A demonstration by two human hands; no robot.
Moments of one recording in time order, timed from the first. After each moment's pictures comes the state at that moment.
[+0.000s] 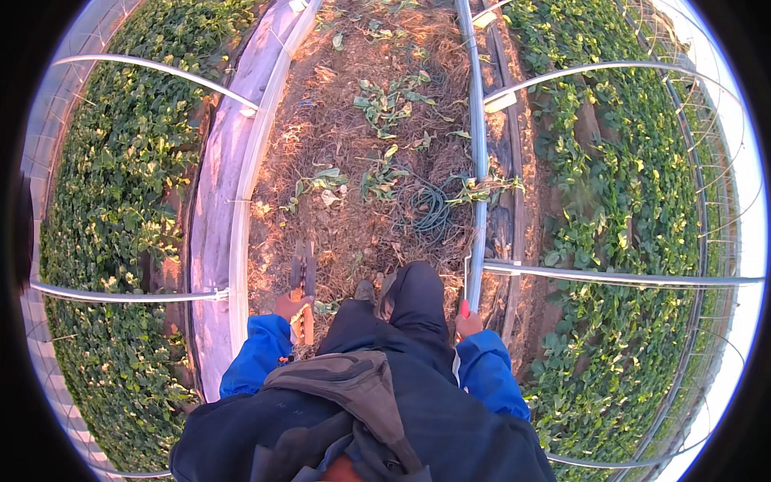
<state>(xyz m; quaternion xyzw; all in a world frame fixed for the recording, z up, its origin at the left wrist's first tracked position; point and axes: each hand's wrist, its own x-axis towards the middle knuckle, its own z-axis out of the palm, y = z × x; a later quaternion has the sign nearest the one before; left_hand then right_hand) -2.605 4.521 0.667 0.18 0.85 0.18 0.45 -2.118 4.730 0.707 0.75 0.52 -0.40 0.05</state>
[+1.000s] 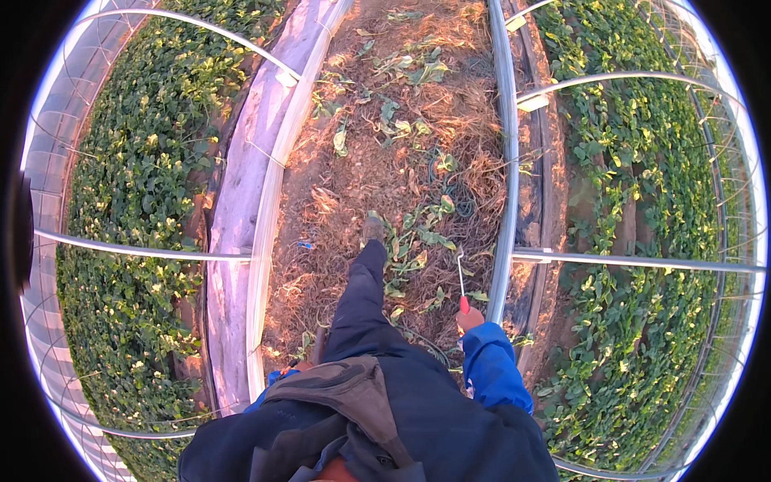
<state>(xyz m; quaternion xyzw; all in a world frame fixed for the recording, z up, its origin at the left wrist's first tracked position) -2.878 5.140 0.618 0.06 0.79 -0.08 0.60 -2.507 5.555 0.627 0.70 0.50 -0.50 0.07</state>
